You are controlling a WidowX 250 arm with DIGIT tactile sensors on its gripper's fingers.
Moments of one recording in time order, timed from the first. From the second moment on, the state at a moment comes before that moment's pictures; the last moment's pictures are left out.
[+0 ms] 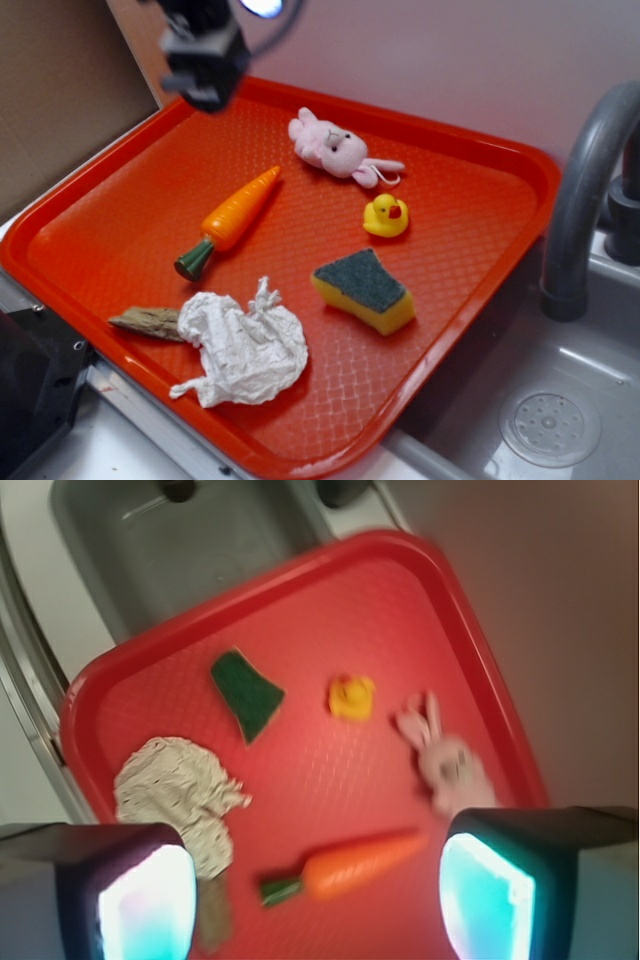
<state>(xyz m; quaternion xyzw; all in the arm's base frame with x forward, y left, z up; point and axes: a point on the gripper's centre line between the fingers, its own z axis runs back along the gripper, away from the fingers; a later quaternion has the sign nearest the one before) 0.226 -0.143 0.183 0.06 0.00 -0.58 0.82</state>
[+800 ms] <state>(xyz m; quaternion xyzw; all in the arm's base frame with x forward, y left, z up) 0.227 -0.177 0.066 0.04 0.08 -0.66 0.75</state>
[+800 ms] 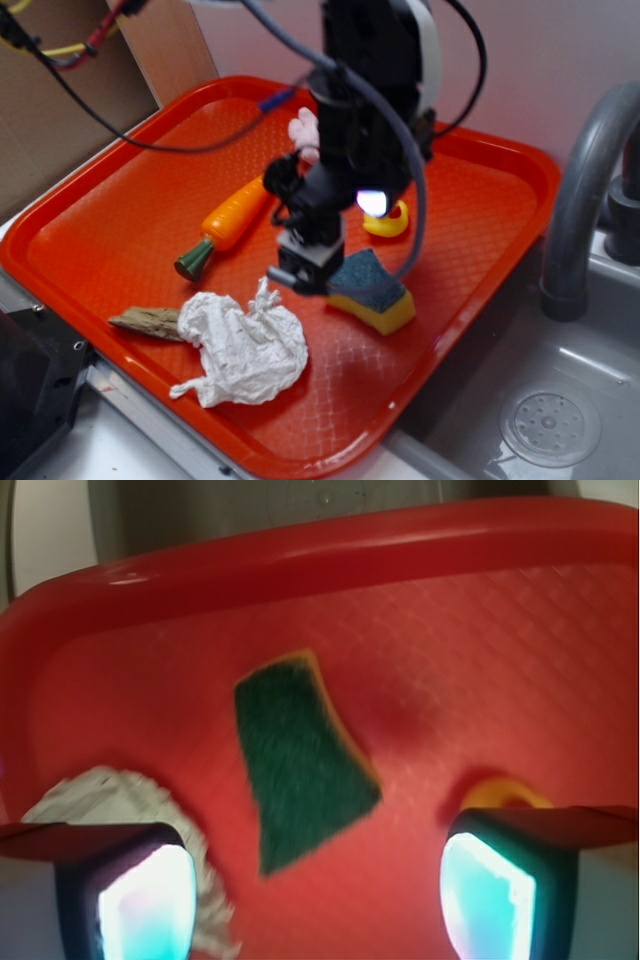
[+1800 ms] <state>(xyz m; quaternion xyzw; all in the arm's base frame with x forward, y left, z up) 0.211 -0.166 0.028 0.00 0.02 -0.51 0.86</state>
